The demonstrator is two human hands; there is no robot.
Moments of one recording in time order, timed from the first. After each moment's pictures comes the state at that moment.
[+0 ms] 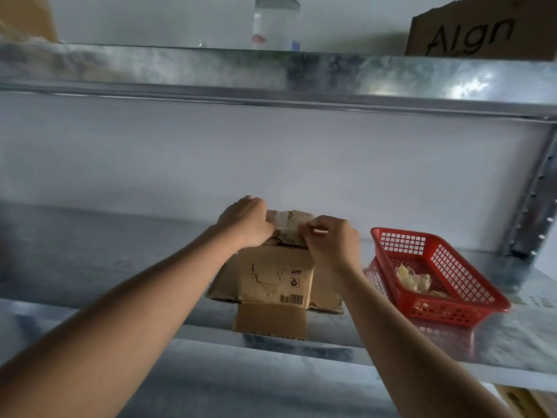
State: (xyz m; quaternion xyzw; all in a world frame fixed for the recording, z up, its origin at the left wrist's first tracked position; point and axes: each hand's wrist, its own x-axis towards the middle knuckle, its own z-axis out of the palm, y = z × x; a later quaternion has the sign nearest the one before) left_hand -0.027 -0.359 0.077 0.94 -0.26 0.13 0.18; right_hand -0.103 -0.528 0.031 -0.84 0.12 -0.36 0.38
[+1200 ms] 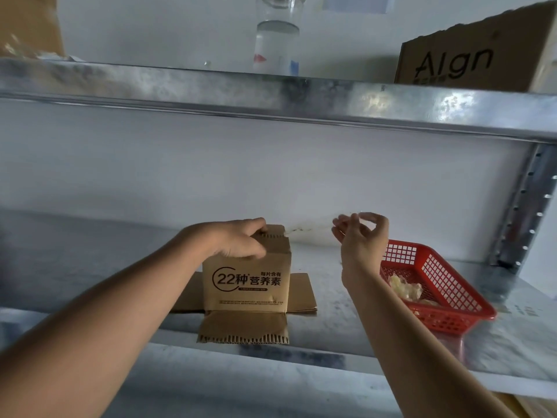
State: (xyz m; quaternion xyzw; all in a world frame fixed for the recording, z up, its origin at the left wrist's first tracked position) left_hand -0.025 -0.329 0.087 0.93 -0.28 -0.14 0.20; right_hand -0.117 -0.547 0.052 -0.50 0.12 -0.45 0.73
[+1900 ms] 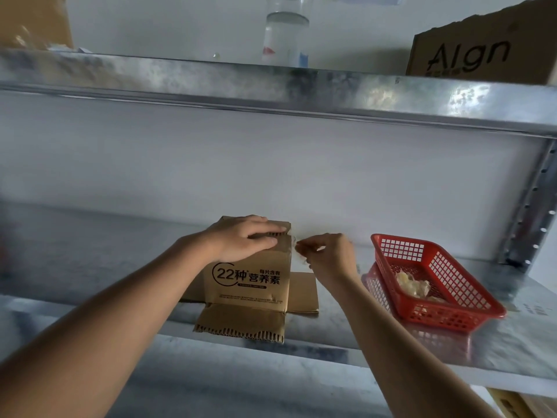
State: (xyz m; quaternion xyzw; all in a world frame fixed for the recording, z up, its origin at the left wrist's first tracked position) left_hand -0.024 -0.310 0.063 0.91 -0.37 -0.03 0.21; right_hand -0.107 -0.522 0.020 -0.86 0.09 -0.30 0.40
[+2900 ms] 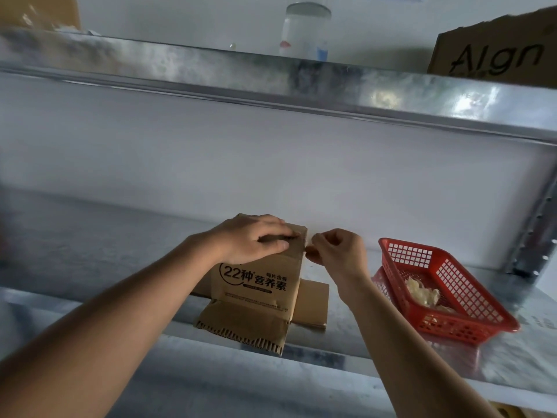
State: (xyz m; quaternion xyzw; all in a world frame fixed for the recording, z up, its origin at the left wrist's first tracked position) left_hand -0.007 -0.309 0.056 0.88 -0.43 0.02 0.18; right_hand -0.105 -0.512 0.031 -0.75 0.13 -0.28 0.59
